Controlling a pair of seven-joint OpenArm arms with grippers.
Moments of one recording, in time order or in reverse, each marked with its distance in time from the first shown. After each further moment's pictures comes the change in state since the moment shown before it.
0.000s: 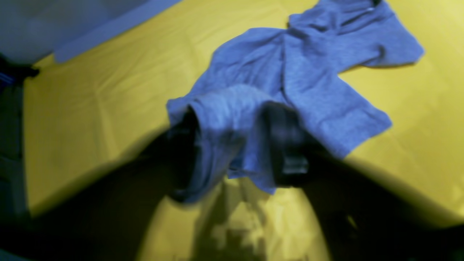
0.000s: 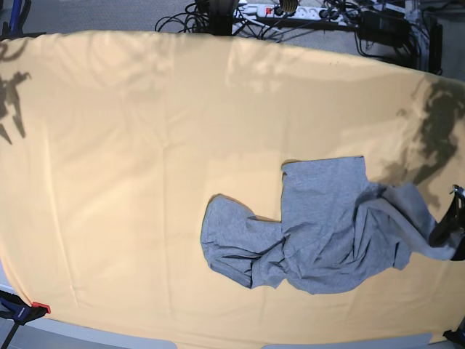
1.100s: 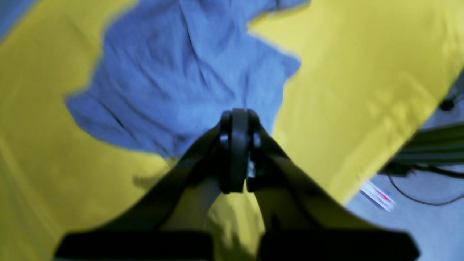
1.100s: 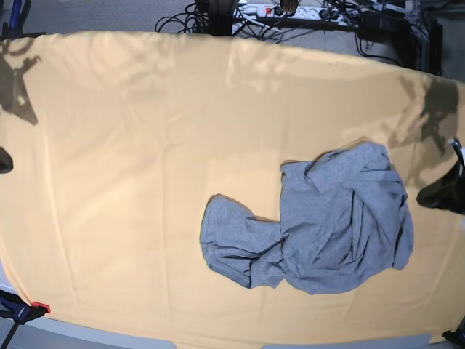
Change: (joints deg) left arm 5.7 -0.5 -0.3 1.8 -20.4 -12.0 20.9; right arm -2.7 -5.6 0.0 0.0 12.4 3.4 -13.5
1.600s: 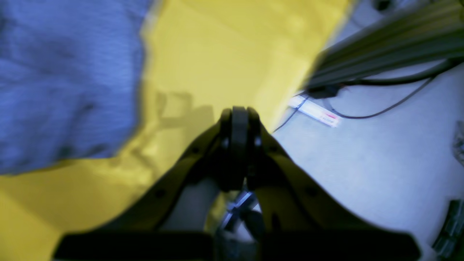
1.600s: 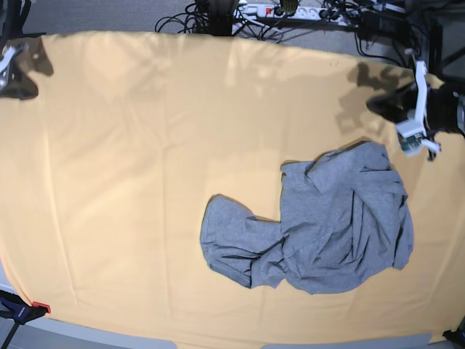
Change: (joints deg) left arm 23.4 0.1 0.0 20.2 -0.3 1.9 0.9; right arm -21.9 -11.1 7.1 7.8 0.0 0.0 0.4
